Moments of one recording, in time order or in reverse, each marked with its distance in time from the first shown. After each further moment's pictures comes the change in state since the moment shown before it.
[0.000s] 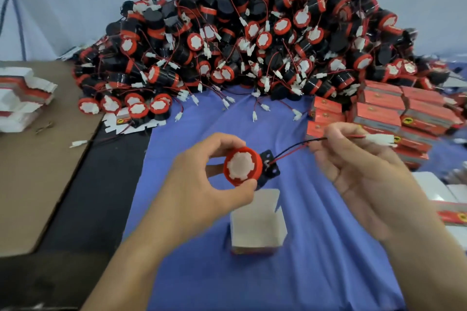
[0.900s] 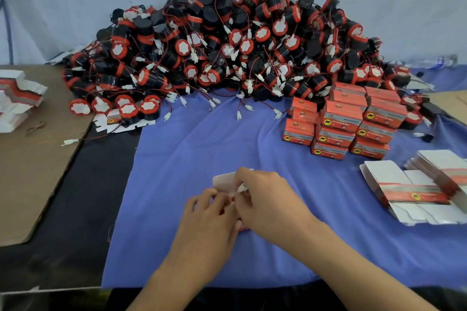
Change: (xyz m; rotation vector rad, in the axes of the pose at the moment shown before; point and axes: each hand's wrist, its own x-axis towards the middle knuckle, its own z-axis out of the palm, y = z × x) left_hand -0.070 -0.064 0.069 0.992 -0.039 0.301; right_hand -0.045 0.063 0.033 -1.513 -0.319 -0.260
